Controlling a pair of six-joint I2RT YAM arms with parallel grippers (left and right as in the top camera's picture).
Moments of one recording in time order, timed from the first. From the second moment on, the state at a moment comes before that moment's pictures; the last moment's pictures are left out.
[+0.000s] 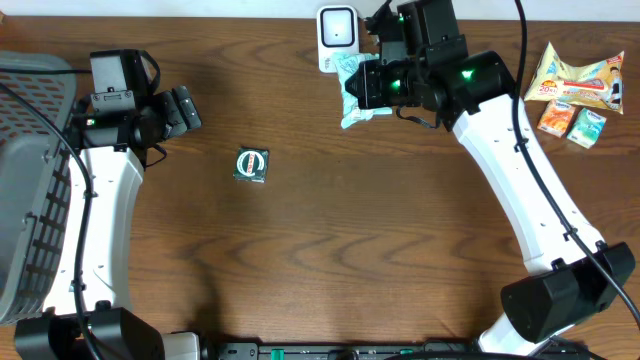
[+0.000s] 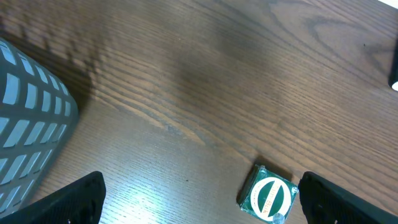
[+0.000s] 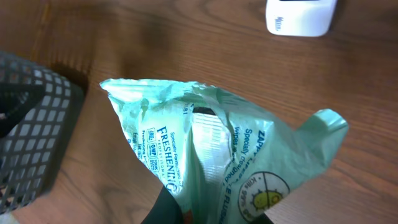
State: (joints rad) left arm 0.11 1.52 1.35 -0.79 -0.04 -0.28; right arm 0.40 1.80 1.85 -0.91 -0.35 0.29
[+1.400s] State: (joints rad) left arm 0.11 1.52 1.35 -0.79 -0.04 -0.28; right arm 0.40 1.80 1.85 -0.87 -0.40 0.20
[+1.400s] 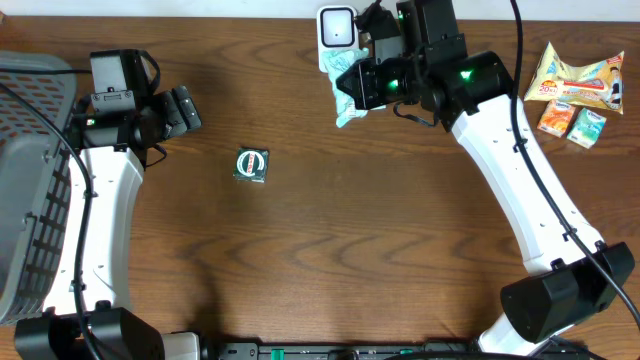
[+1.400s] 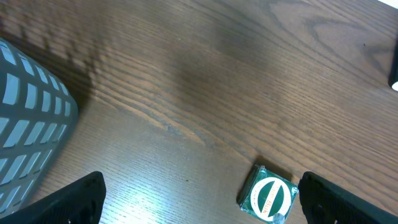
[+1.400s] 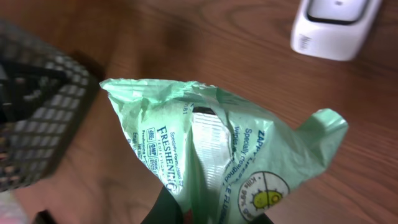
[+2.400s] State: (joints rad) left arm 0.11 1.52 1.35 -0.79 -0.04 -0.28; right arm 0.50 2.29 1.84 -1.07 0.71 0.42
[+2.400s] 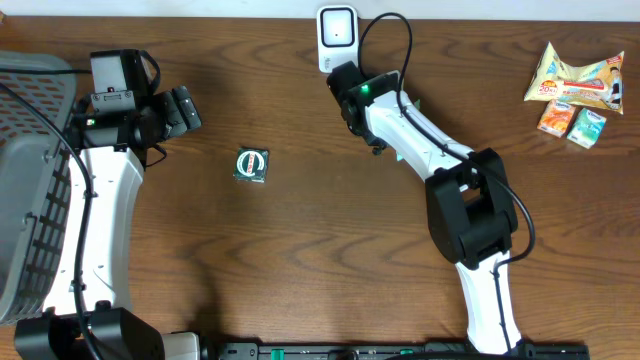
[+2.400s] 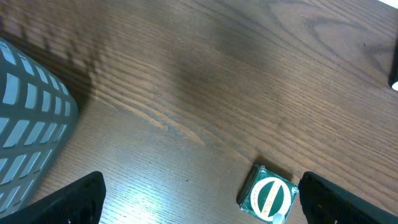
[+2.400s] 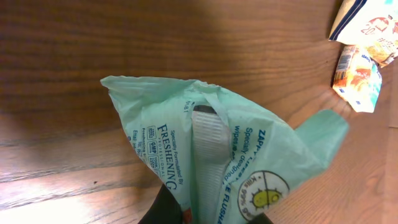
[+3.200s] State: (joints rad) left arm 0.11 1.52 1.35 -0.79 -0.04 -0.28; right arm 0.37 2.17 1.85 -1.08 0.39 0.41
